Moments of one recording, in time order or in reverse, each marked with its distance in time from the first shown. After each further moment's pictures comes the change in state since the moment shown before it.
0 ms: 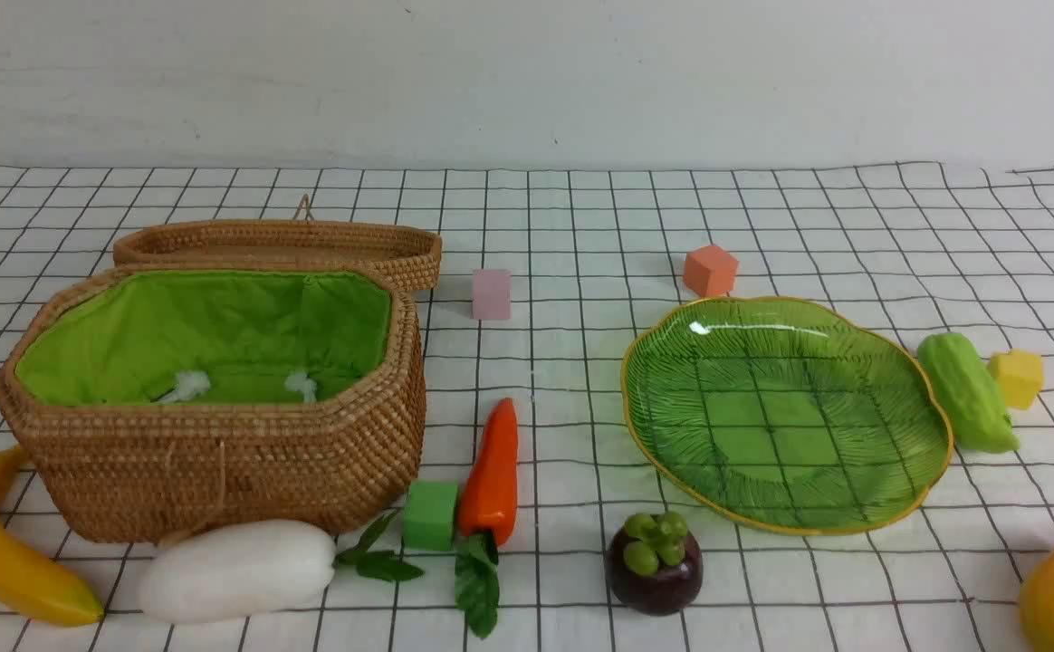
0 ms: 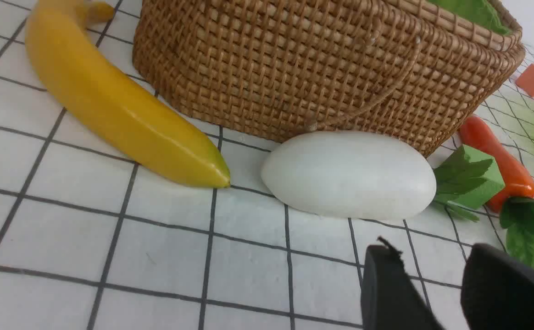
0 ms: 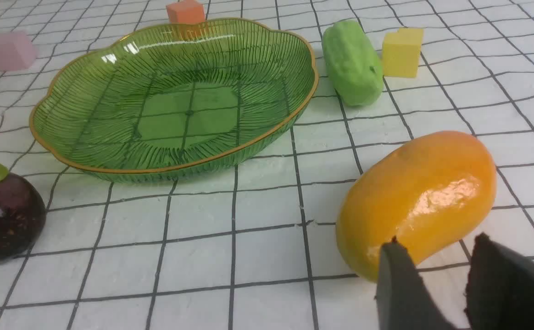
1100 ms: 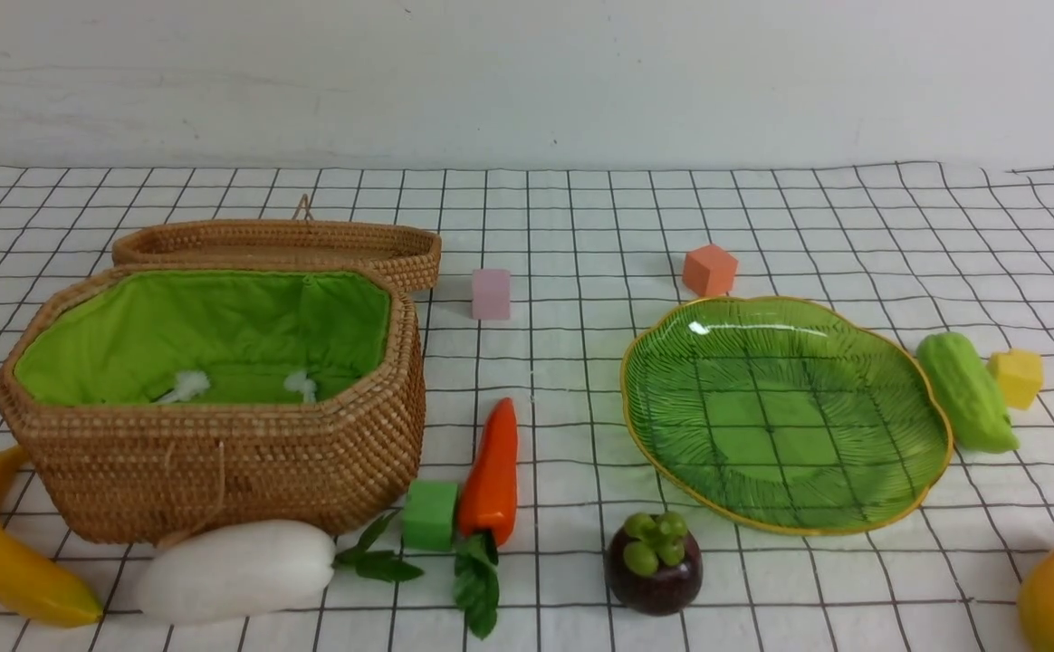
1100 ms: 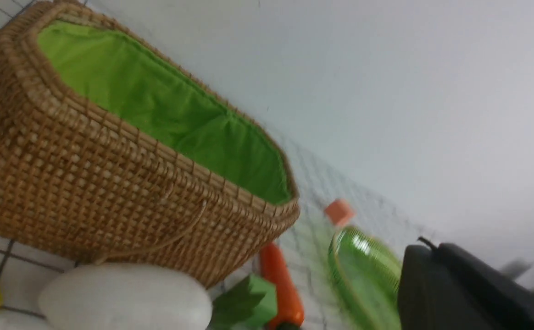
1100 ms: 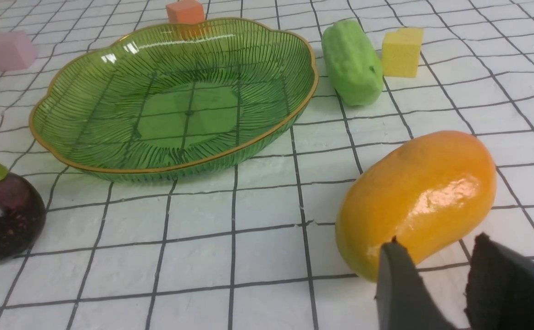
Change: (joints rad) right arm 0.000 0.000 0.000 0.000 0.000 0.000; left arm 0.000 0.149 -0.313 -0.339 -0.027 0.047
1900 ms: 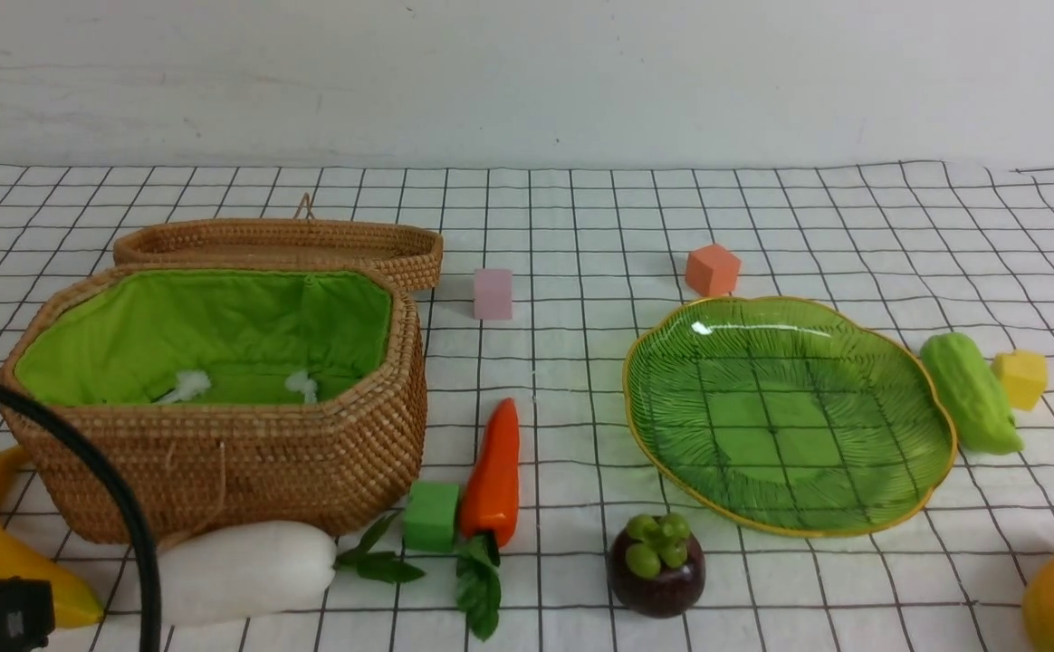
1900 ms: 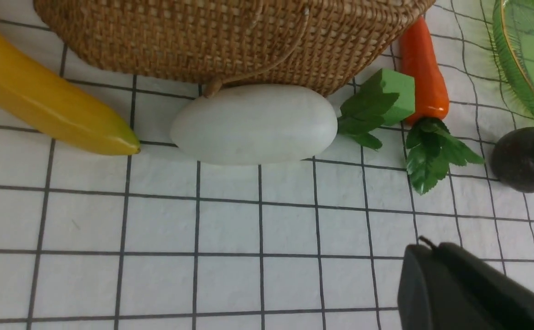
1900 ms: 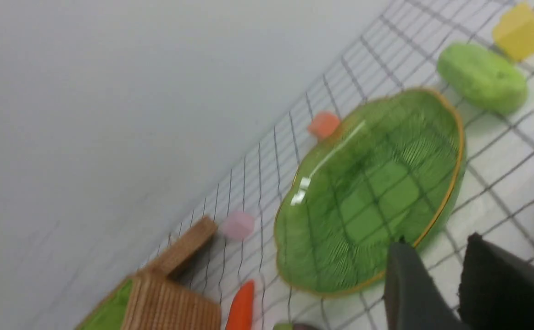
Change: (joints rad) right arm 0.033 0.007 -0.134 0.461 -0.018 0.287; left arm 0.000 0.471 -0.336 0.200 0.502 0.076
